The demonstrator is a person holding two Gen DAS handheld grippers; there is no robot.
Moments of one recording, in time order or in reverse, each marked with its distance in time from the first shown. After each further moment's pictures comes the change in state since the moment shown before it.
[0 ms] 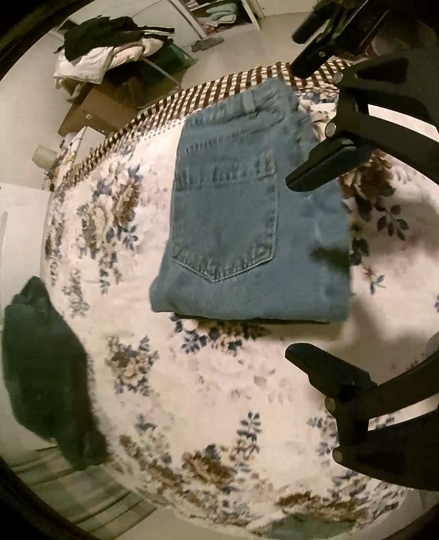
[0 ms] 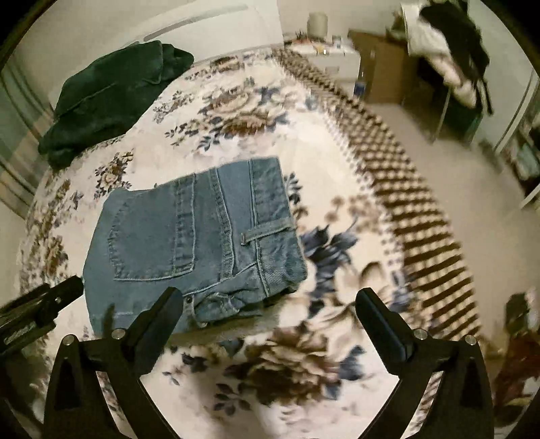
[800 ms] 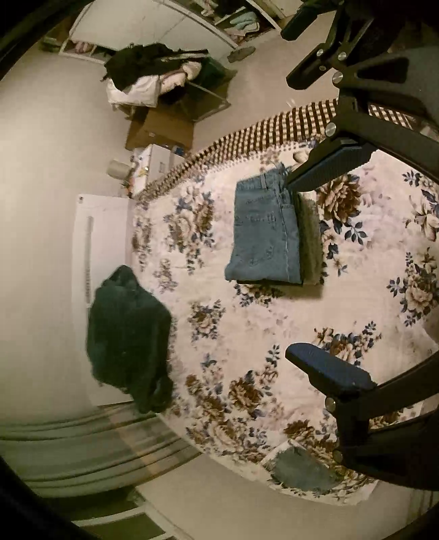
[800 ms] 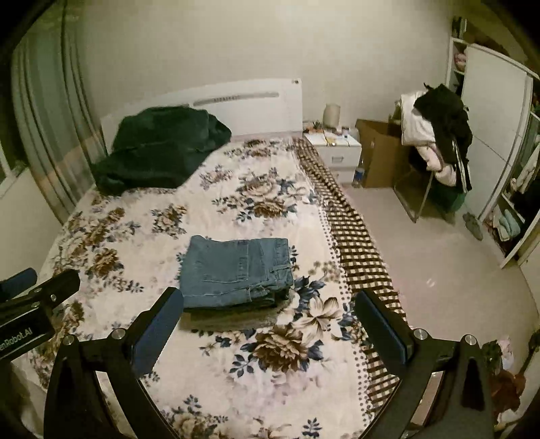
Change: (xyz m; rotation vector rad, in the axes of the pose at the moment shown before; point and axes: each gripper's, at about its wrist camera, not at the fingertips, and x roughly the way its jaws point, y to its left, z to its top) left arm -0.307 -0.009 -0.090 -0.004 -0.316 0.047; right arm -0.374 0.028 -0.086 -0.115 -0.317 0.023
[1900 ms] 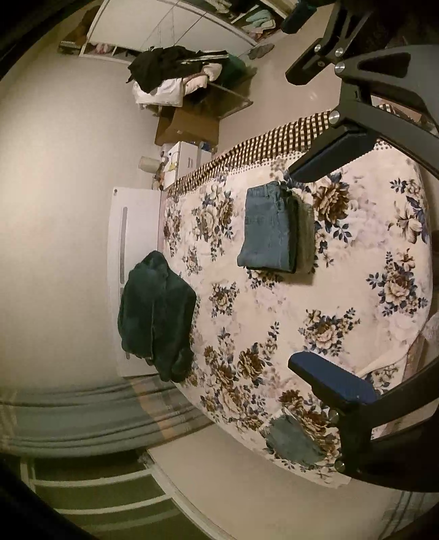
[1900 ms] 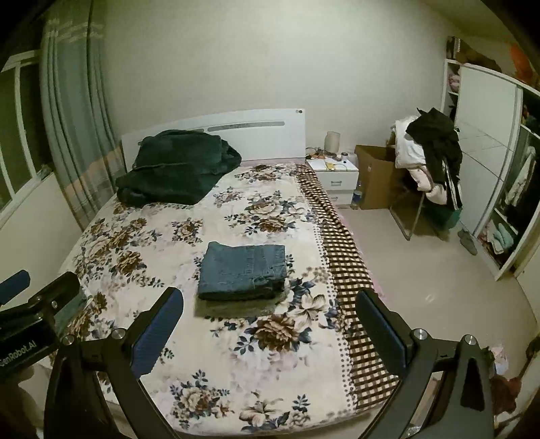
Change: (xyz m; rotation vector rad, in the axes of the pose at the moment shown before) left arm -0.140 -0.009 -0.068 -0.039 -0.130 0.075; right arm -0.181 -0.024 -0.039 -0.034 -0.076 0.036
